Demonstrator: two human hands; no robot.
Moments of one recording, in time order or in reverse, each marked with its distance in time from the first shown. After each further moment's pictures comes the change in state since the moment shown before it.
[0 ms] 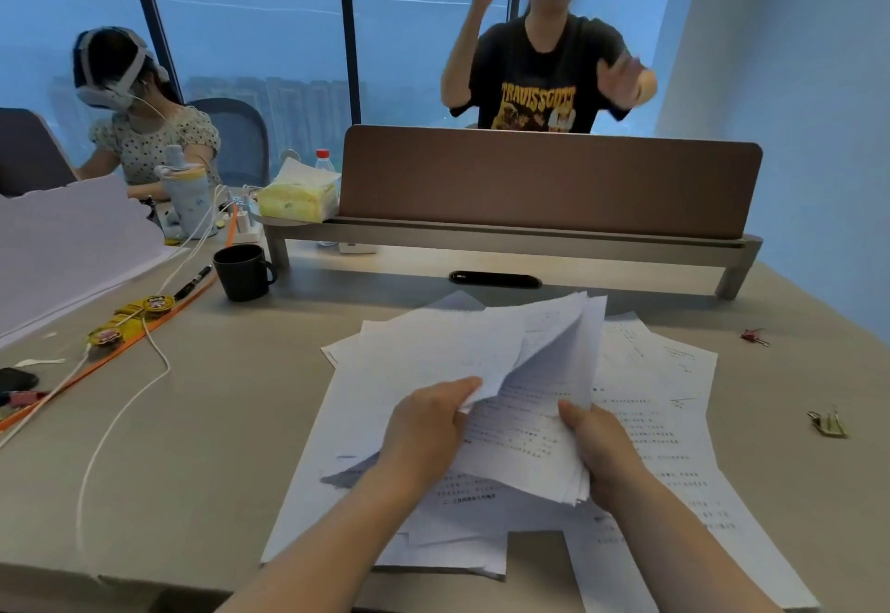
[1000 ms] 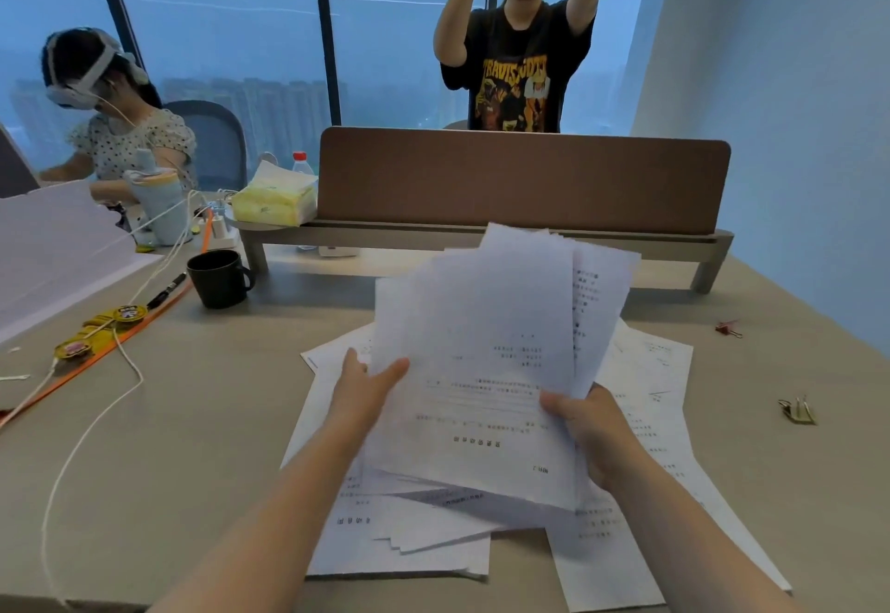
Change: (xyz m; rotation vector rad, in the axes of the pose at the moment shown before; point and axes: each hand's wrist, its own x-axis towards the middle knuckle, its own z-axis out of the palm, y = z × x) left_hand 0.033 -0.034 -0.026 -0.693 0.017 -0.781; right_hand 0.008 -0.015 -0.014 -0.050 -0.030 -0.098
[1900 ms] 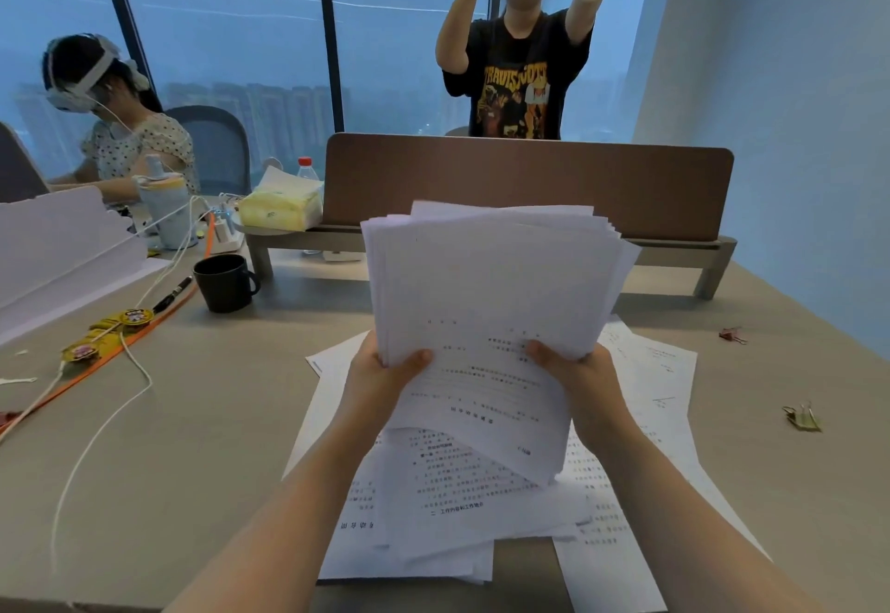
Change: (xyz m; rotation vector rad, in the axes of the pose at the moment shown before) left_hand -0.015 0.019 -0.001 -0.191 -0.083 0.298; right_hand -0.017 -0.050 0.021 0.126 -0.060 -0.356
